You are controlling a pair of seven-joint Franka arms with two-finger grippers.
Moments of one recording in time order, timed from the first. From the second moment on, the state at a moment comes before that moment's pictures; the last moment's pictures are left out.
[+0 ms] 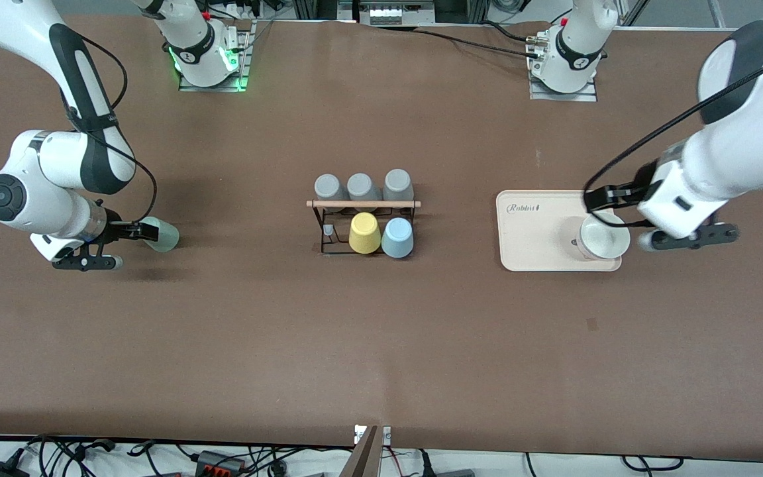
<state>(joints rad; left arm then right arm) -0.03 0.21 -0.12 -1.50 -0.06 1.57 -0.31 0.01 0.37 -0.08 -2.00 0.00 2.23 -0.06</state>
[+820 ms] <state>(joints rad) -0.03 0.14 -0.12 -1.48 -0.08 1.55 -0.30 0.01 0.38 -0.08 -2.12 0.00 2.37 -0.05</state>
